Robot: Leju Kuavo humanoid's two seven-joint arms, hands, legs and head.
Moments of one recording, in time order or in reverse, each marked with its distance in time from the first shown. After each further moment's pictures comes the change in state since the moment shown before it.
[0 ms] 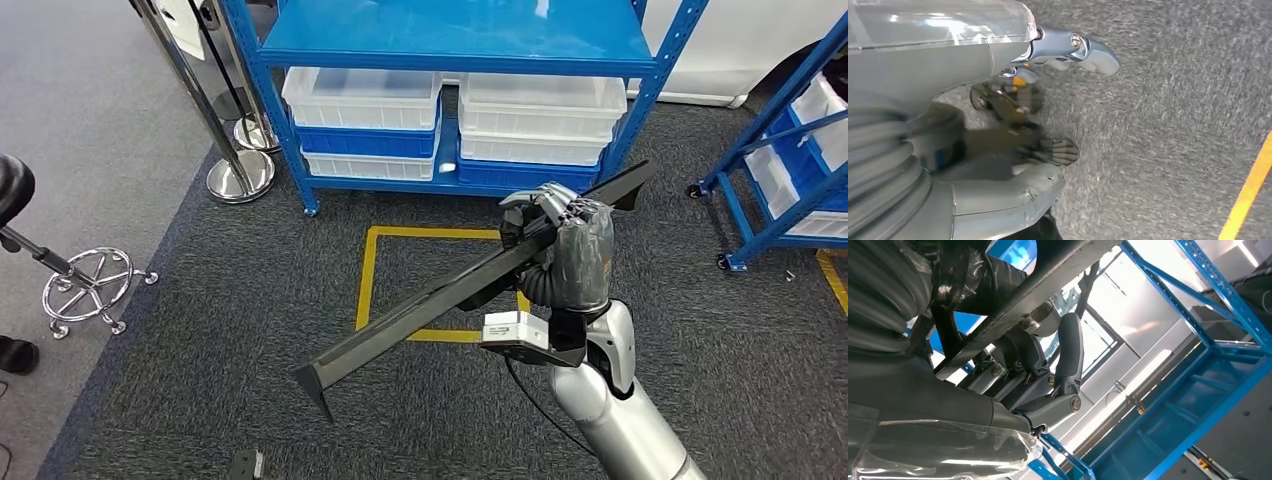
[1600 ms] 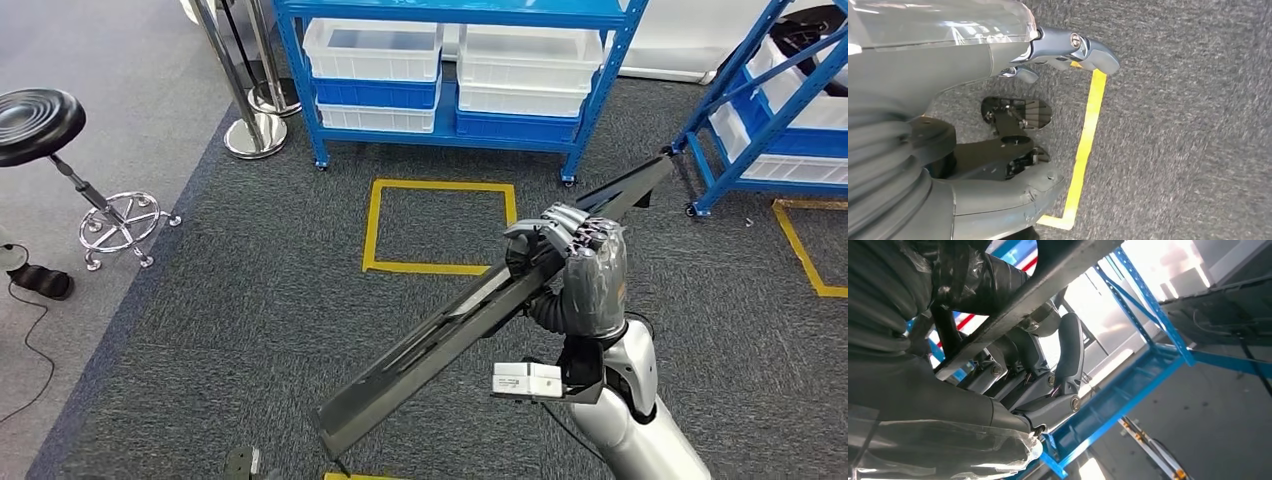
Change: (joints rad) left arm 0.002 -0.004 -0.027 0.000 -0.002 0.018 -0.040; right arm 0.078 -0.064 -0.014 -0.117 0.023 0.056 -0.060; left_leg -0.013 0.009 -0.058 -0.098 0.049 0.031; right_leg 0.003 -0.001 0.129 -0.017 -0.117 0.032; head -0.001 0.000
